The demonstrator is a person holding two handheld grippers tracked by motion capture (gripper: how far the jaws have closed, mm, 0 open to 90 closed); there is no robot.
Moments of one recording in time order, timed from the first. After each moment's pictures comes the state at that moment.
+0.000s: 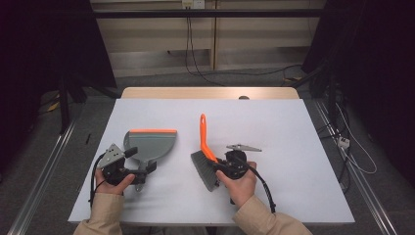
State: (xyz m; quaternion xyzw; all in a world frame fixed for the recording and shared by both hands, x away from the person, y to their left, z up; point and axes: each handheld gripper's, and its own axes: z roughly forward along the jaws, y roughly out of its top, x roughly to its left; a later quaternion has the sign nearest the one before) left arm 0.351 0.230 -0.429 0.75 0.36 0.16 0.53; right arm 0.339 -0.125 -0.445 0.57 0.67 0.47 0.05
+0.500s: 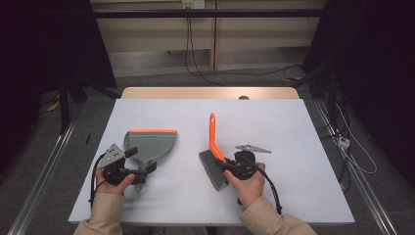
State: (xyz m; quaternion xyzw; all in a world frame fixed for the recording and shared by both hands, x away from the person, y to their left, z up) left arm 0.352 0.229 -0.429 0.75 0.36 0.17 0.53; right arm 0.334 -0.146 -0.444 0.59 0.66 0.47 0.07
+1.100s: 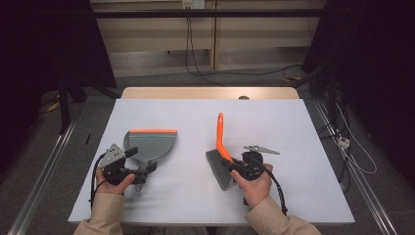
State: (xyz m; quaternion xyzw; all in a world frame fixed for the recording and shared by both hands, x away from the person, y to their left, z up) left arm 0.352 0.229 -0.429 0.75 0.36 0.17 0.53; right arm 0.330 -0.164 -0.444 0.60 0.65 0.46 0.07
